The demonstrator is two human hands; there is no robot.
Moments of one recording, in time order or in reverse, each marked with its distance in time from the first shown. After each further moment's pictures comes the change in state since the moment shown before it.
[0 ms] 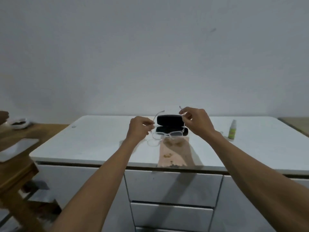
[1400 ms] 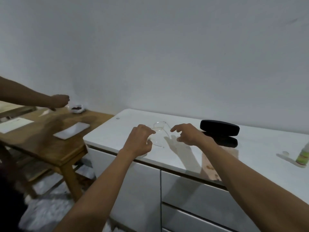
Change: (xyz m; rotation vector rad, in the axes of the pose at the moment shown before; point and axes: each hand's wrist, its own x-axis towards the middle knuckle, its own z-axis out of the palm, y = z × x) left_hand -0.049 -0.084 -0.124 0.852 0.016 0.216; right_hand 0.038 -0.091 0.151 -0.099 -0.734 -0.096
